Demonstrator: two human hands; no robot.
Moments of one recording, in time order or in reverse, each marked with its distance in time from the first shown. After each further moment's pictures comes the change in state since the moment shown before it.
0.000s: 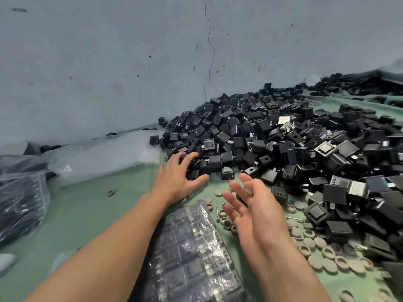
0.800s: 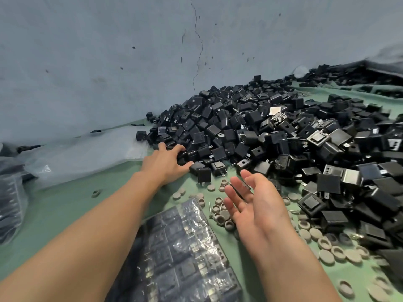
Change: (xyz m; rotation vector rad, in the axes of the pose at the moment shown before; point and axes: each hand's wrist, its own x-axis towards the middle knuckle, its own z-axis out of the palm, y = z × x) left_hand 0.043 -0.005 -0.003 0.272 -0.124 -0.096; right_hand 0.011 -0.005 -0.005 0.071 0.128 0.061
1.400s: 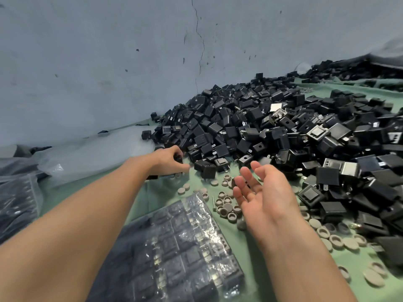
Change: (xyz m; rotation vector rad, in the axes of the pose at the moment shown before) left_hand -0.009 -0.016 -0.042 -0.276 -0.435 0.021; right_hand -0.010 -0.011 -0.002 0.071 0.019 -0.030
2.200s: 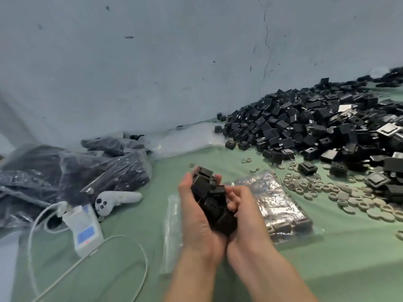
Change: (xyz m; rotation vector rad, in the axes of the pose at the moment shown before) left_hand -0.290 0.029 0.087 -2.300 0.375 0.152; right_hand -0.140 0.140 0.036 -0.038 -0.339 0.283
